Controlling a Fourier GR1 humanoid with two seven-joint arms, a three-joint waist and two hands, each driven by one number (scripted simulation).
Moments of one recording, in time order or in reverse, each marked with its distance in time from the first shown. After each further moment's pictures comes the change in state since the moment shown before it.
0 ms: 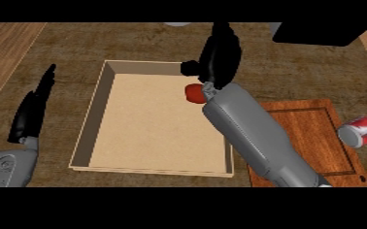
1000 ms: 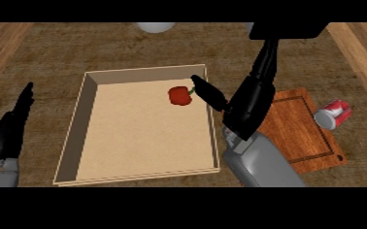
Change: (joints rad) left arm 0.134 0.021 0.073 -0.034 0.026 0.010 -0.023; right arm 0.391 0.007 0.030 -0.510 0.284 -0.251 0.068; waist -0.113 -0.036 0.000
